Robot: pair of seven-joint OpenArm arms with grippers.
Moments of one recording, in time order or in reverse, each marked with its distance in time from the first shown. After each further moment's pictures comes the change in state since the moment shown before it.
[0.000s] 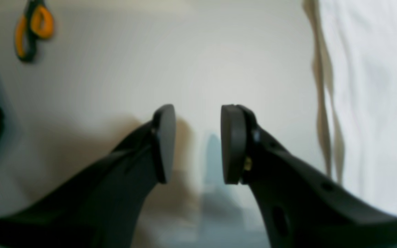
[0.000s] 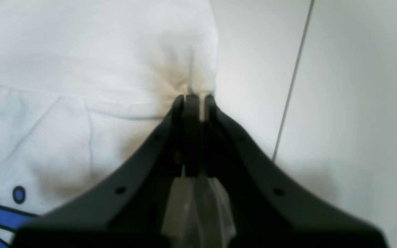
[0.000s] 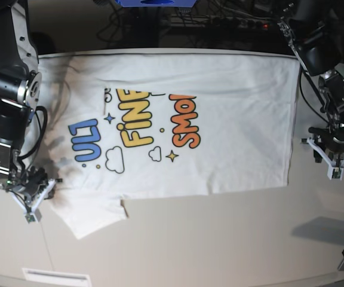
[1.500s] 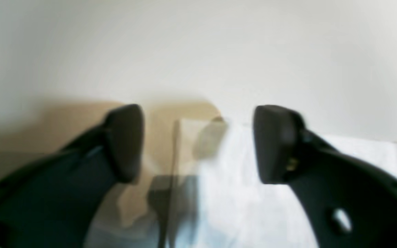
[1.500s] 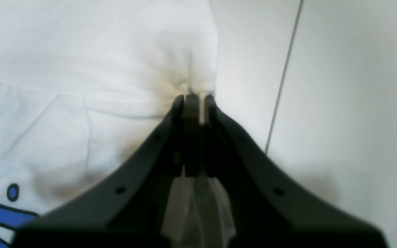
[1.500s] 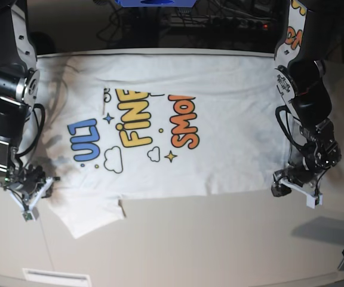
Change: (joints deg) left arm -20.9 3.5 0.4 -33.0 -13.2 2.5 -2.7; right arm -1.0 0.8 -0.2 0.5 0.5 0.0 0.9
